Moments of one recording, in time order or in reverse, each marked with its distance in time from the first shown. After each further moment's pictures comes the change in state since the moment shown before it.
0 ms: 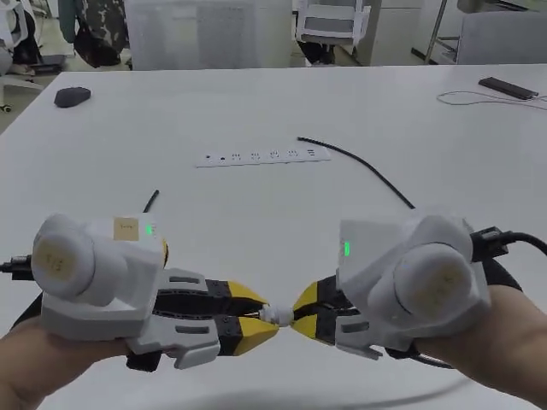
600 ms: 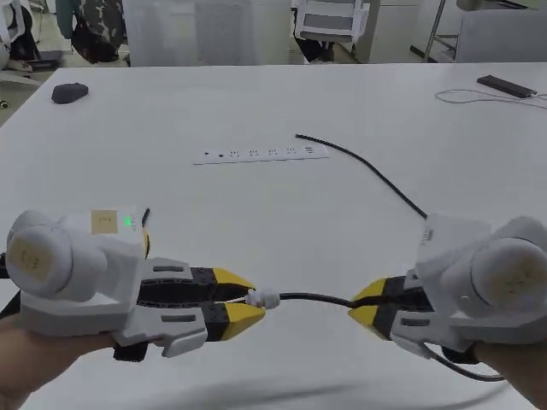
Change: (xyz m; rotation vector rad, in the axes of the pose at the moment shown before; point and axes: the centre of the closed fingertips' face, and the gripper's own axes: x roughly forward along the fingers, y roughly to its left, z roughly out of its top) left arm -0.014 0.016 0.005 0.016 -0.036 0.077; right arm -0.047 -0.029 -0.078 0.389 0.036 -0.243
